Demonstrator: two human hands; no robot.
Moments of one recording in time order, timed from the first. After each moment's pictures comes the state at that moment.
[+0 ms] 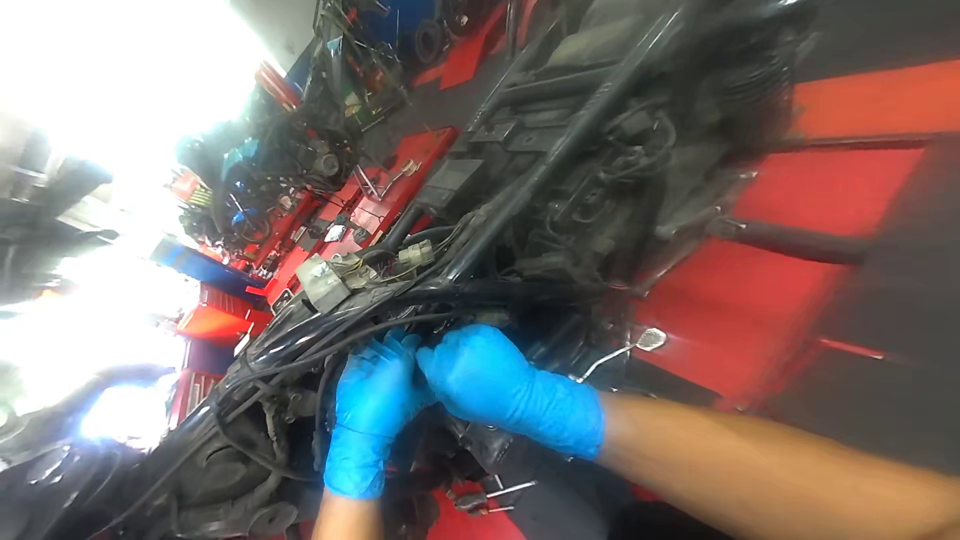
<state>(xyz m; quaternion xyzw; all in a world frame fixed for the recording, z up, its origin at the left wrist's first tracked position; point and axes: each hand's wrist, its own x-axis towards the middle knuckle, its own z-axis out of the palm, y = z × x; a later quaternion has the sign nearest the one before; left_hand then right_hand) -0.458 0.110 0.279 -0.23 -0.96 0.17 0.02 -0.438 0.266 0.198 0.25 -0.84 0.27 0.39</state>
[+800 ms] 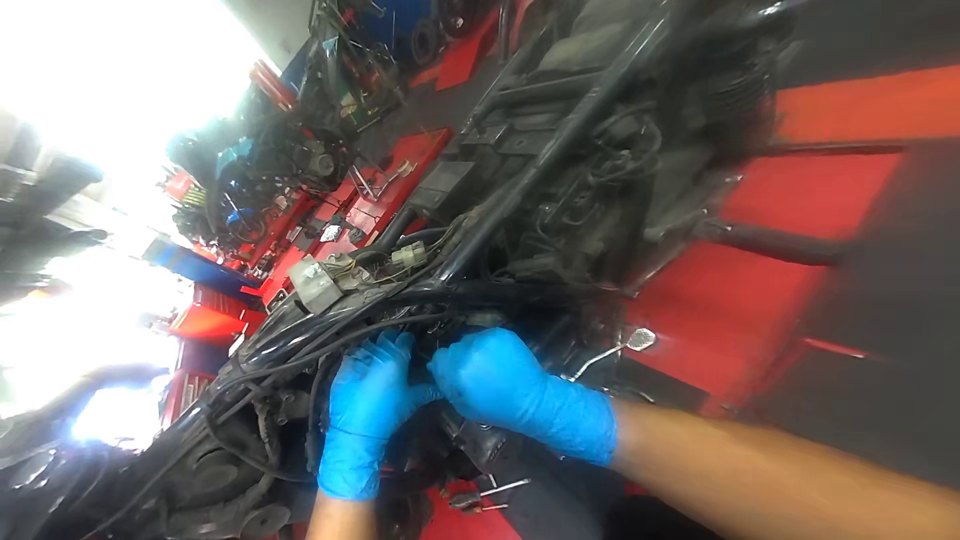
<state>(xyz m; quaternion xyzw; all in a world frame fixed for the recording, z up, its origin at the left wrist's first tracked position) -0.458 0.117 0.283 -0.20 -0.97 0.17 -0.02 -0.429 0.280 0.186 0.20 -0.87 0.27 0.35</state>
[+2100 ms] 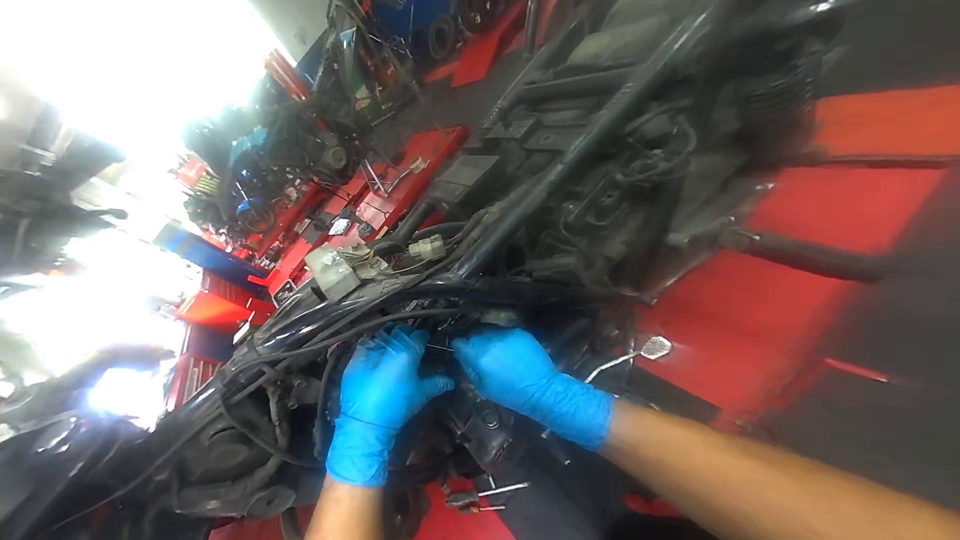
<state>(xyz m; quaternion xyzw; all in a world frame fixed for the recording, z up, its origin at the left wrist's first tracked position) -0.460 0.111 0.277 -0.22 -0.96 0.17 0.00 -0.451 0.276 0.142 0.16 -0.92 0.24 0.26</state>
